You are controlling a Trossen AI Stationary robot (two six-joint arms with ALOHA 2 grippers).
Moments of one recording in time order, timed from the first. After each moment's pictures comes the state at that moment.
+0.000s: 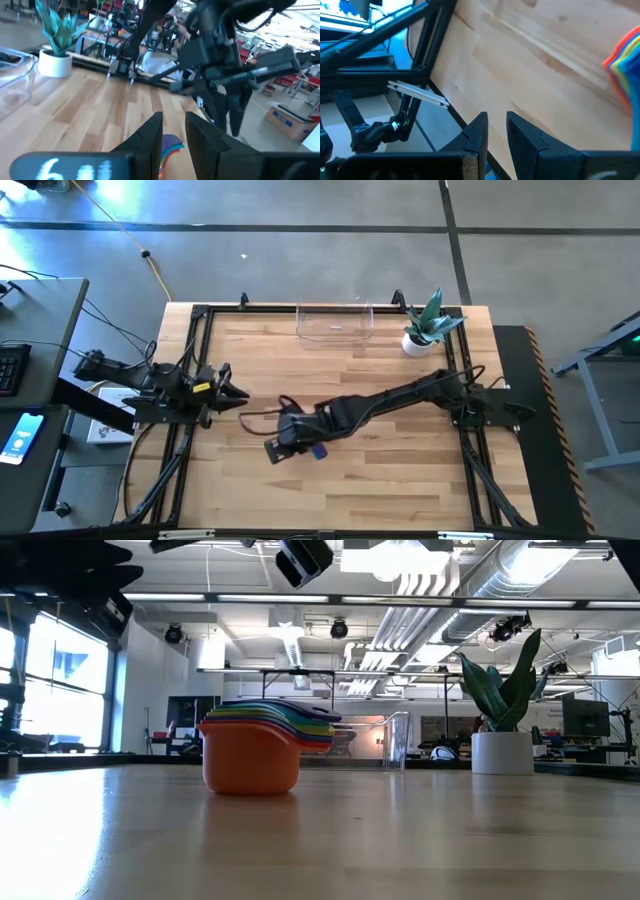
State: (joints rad) left arm -0.27 0.18 0.19 -0.02 -0.14 -0.31; right arm 0.29 2.23 2.14 -0.69 -0.01 1.31
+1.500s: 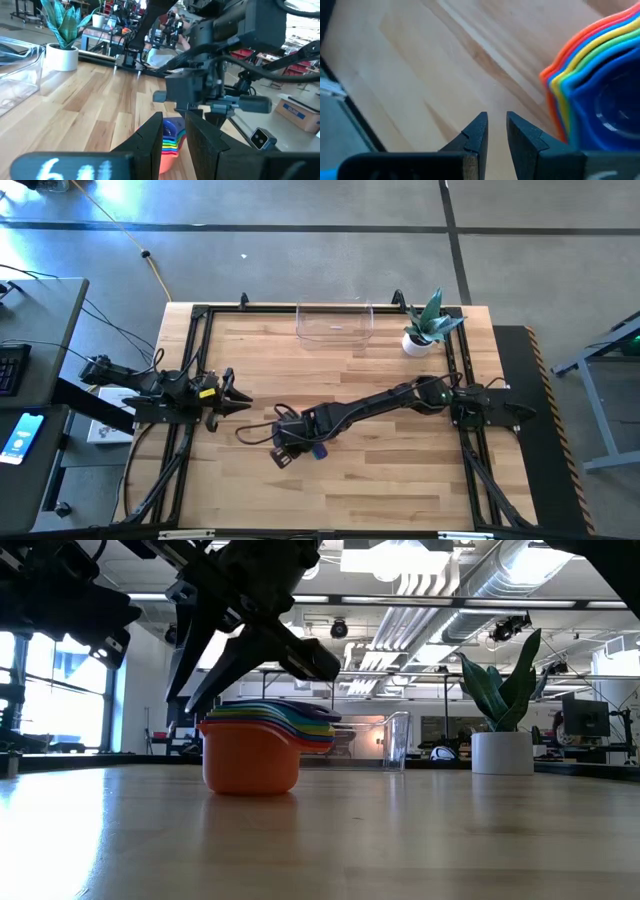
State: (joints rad) left arm -0.27 0.06 0.01 0.03 -0.14 -0.25; right arm 0.25 2.39 2.14 -0.81 -0.03 1.09
